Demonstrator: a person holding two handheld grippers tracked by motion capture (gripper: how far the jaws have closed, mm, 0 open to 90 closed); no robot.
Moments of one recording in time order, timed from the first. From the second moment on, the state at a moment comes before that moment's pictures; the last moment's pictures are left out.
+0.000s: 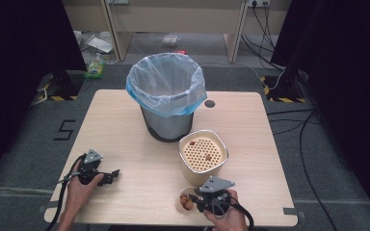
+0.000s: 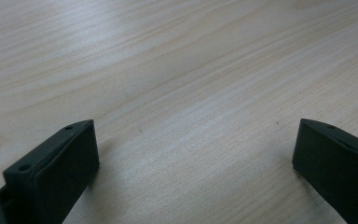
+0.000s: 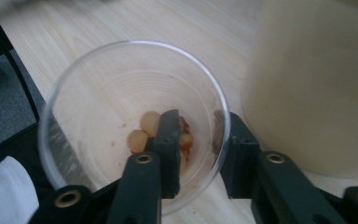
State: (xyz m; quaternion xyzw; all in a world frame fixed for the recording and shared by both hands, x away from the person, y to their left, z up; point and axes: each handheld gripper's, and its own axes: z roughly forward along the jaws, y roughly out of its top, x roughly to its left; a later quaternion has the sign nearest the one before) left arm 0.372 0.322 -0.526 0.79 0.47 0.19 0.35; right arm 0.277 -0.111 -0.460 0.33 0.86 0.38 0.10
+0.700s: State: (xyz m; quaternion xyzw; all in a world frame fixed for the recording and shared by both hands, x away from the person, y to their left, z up) left arm 0.372 0.322 -0.526 0.79 0.47 0.19 0.34; right arm 0.261 -0.153 -0.448 0.31 0.85 0.41 0.12
